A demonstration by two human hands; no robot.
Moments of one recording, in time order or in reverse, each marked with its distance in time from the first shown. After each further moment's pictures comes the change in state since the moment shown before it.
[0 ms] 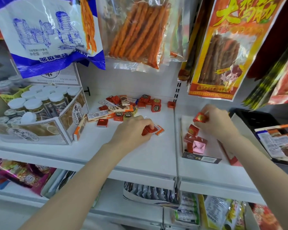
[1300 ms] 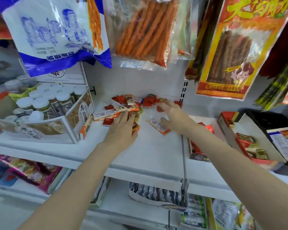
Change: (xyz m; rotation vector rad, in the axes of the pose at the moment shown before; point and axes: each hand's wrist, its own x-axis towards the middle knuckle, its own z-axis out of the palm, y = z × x) left_hand -0.002 -0.048 0.010 0.139 -0.103 -0.267; right_hand 0.031 -0.076 0.067 -0.048 -0.260 -0.373
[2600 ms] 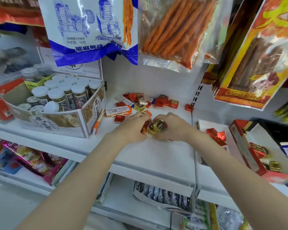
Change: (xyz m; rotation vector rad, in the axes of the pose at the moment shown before) left_hand 0.005 -0.009 -0.016 -0.172 -0.136 0.094; right_hand -0.001 -0.041 0.010 0.047 -0.220 0.000
